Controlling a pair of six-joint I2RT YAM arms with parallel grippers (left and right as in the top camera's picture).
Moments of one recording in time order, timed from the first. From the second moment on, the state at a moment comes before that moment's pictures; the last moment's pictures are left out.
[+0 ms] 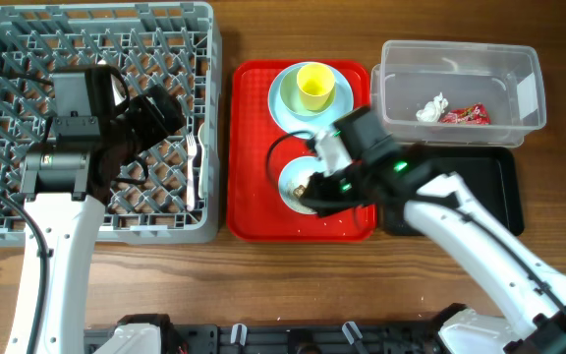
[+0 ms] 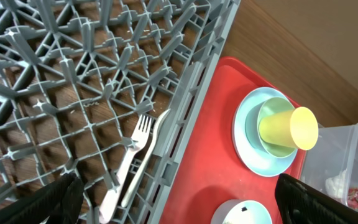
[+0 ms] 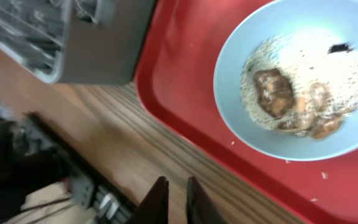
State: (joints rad) left arm -0.01 1.28 1.28 -0.89 0.11 -0.56; right arm 0.63 1.44 1.10 -0.82 -0.39 0.35
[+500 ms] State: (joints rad) left arm -0.01 1.28 1.28 -0.89 0.11 -0.56; right arm 0.87 1.72 1.09 -0.59 0.04 0.54
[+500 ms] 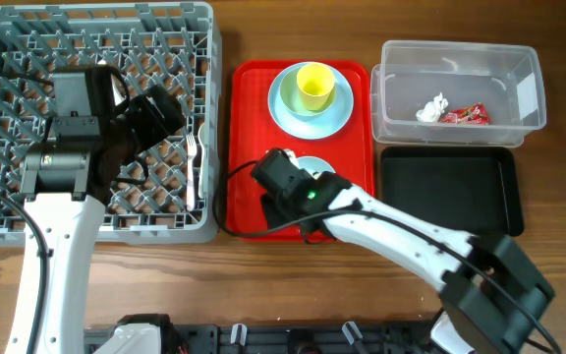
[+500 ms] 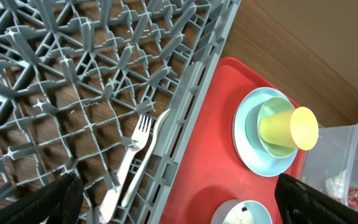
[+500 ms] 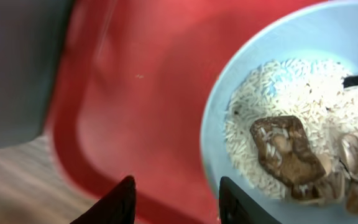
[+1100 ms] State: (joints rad) left arm -0.01 1.28 1.28 -0.89 0.11 -0.56; right arm 0.78 1.77 1.09 -0.80 0.18 0.64
